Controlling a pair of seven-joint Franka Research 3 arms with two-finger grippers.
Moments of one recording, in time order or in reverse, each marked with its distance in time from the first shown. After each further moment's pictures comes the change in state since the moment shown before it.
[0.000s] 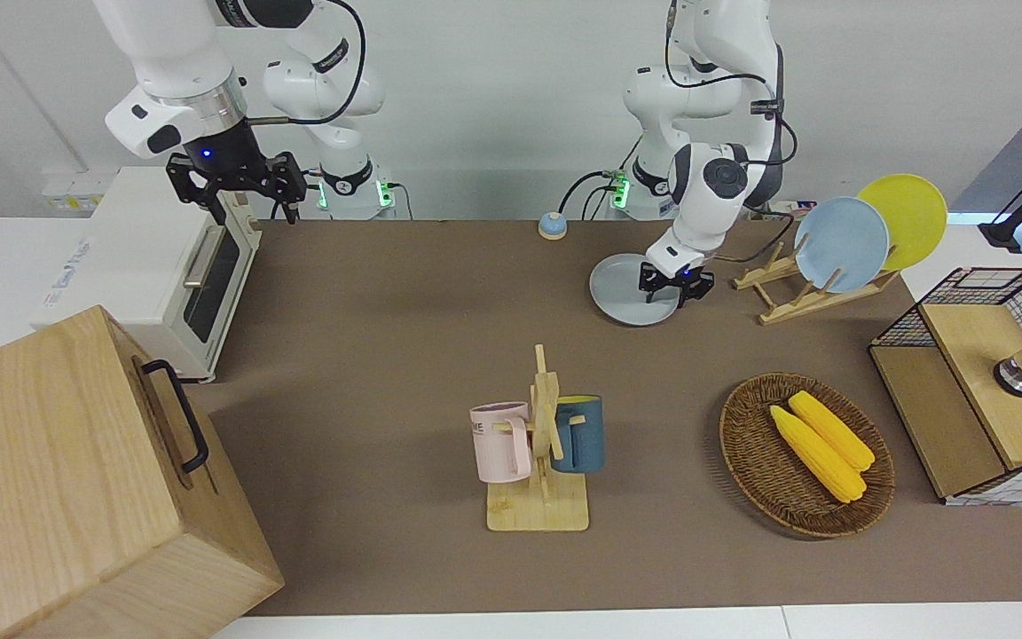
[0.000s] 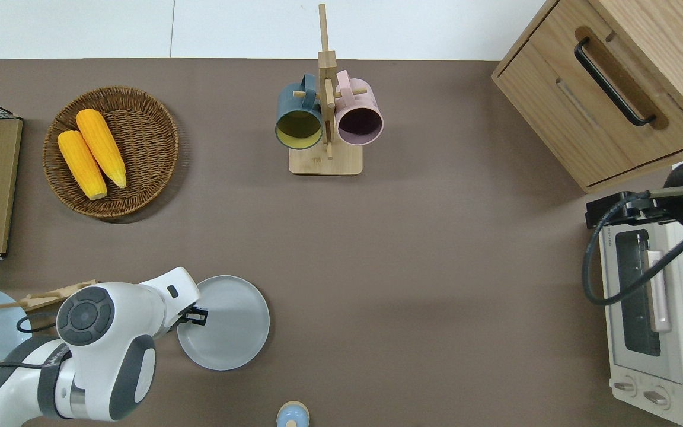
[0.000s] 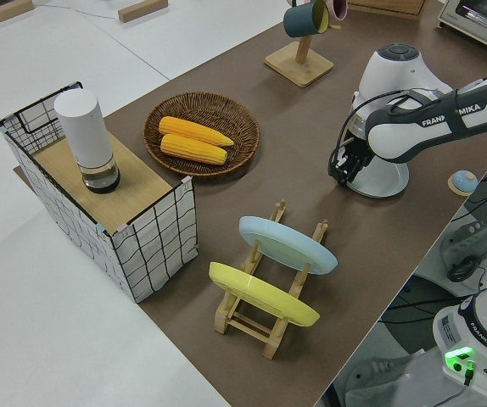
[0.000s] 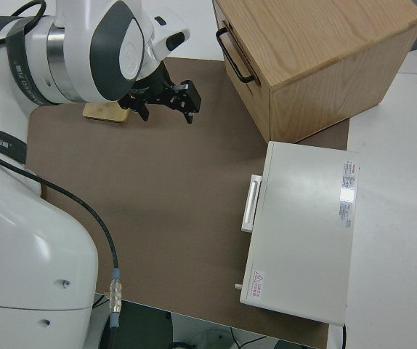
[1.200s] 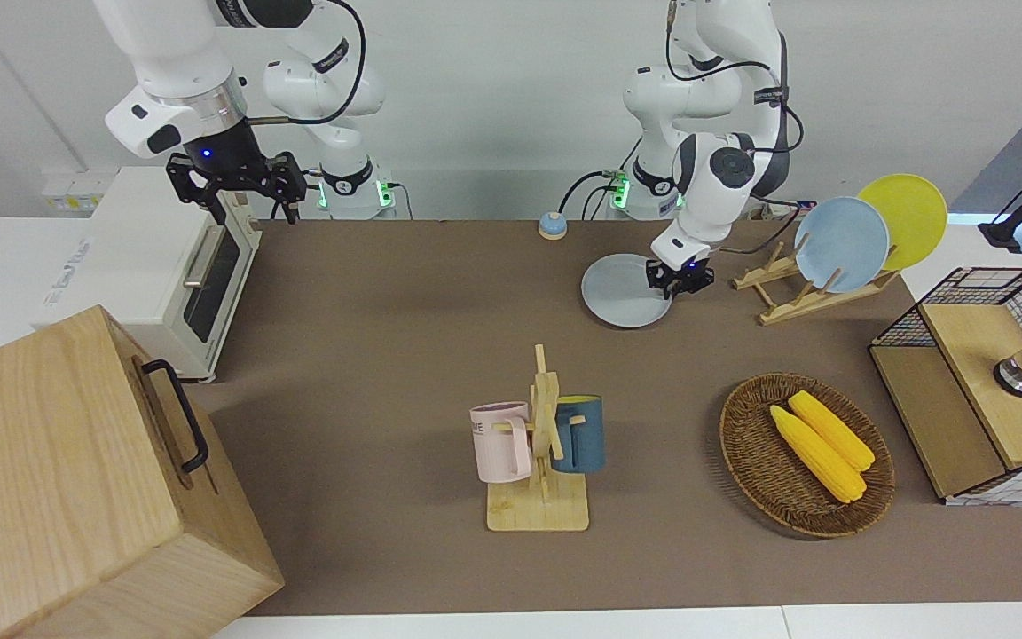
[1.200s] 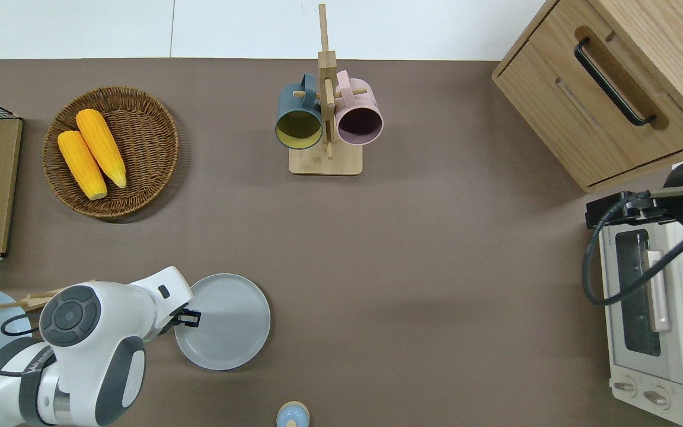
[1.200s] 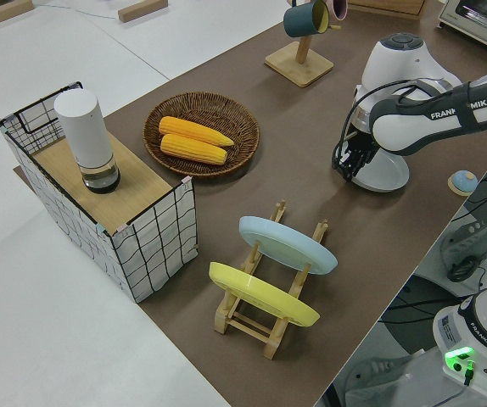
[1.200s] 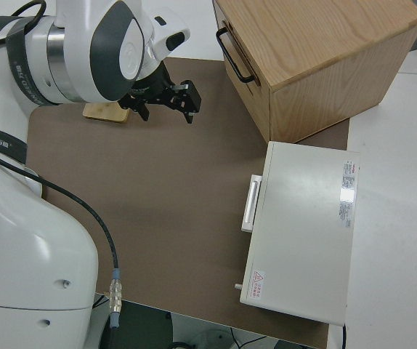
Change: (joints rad) left arm 0.003 -0.062 0.009 0.027 -0.003 -0.111 -0.006; right arm 0.000 0.000 0.000 0.000 0.000 0.000 0.000
